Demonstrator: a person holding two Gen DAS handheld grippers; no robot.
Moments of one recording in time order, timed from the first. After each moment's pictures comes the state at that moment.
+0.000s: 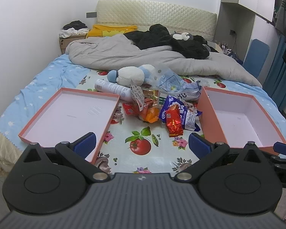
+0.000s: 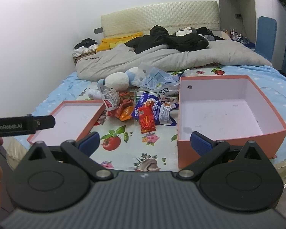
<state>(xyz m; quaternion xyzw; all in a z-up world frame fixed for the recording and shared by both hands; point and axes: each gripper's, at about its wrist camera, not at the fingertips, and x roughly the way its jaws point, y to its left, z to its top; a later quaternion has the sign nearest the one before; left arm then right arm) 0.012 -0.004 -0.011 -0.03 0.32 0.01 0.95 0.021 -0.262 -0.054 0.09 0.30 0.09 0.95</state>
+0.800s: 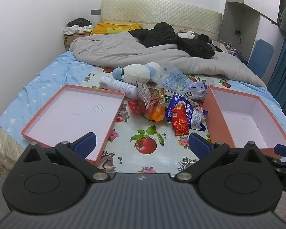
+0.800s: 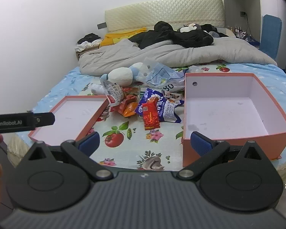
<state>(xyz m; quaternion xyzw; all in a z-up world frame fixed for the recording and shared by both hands) 0.015 0.005 -0.015 -0.04 0.32 0.02 0.94 0.027 -0.253 -0.060 0.09 0.31 0.10 0.94</state>
